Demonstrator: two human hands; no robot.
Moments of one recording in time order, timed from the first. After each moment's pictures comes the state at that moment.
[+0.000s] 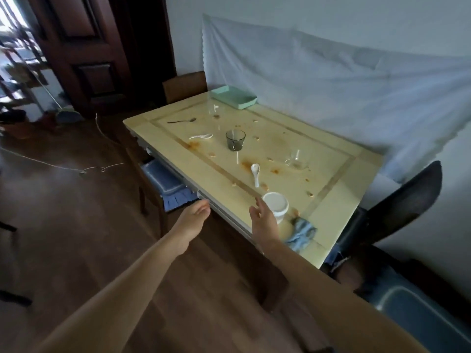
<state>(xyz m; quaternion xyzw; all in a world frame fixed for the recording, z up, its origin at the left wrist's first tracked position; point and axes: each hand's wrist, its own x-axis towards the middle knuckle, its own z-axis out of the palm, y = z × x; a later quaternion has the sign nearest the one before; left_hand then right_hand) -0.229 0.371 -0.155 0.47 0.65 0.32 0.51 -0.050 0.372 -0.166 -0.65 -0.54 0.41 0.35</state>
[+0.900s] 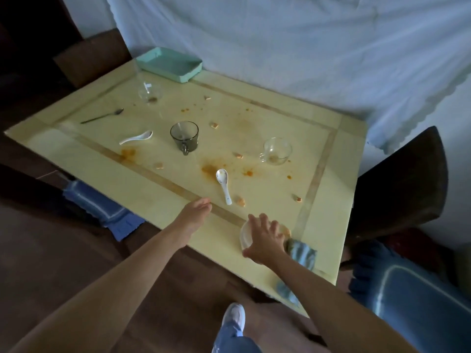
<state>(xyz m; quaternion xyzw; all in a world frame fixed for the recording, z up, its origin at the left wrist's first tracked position) -0.155 0.637 -0.227 0.48 0.63 0.18 0.58 0.023 0.555 -0.271 -0.76 -0.60 0.27 -0.01</state>
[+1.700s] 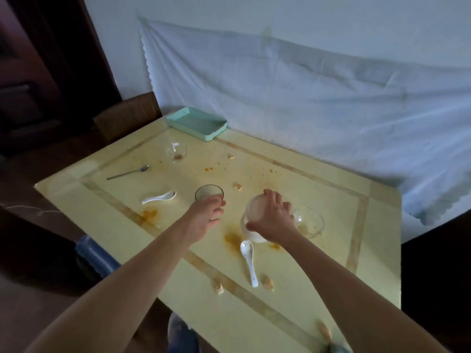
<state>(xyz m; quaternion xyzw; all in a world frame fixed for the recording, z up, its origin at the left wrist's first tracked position) -0.171 0.823 -0.147 0.37 0.52 0.32 0.70 0.003 0.773 -0.144 -0.75 -0.59 0.23 0.19</state>
